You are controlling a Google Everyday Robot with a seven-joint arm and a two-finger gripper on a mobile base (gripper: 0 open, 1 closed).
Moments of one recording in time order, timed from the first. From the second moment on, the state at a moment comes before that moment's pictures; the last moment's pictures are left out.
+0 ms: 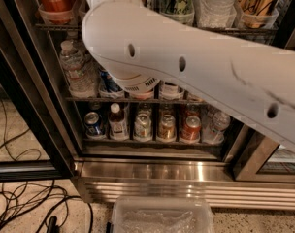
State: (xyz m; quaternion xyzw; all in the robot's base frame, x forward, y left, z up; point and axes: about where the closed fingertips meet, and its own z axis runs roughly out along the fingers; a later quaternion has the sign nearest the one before) arm 0.636 0.069 1.139 -0.10 0.60 0.02 0.79
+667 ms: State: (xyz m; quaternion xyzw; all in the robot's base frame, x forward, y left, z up) arm 0.585 -0.007 1.148 -0.12 0.65 0.05 0.75
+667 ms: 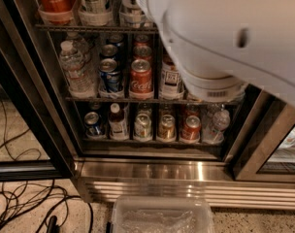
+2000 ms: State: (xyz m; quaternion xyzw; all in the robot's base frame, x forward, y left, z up) arm 0.518 -0.068 0.992 -0.16 0.76 0.12 0.62
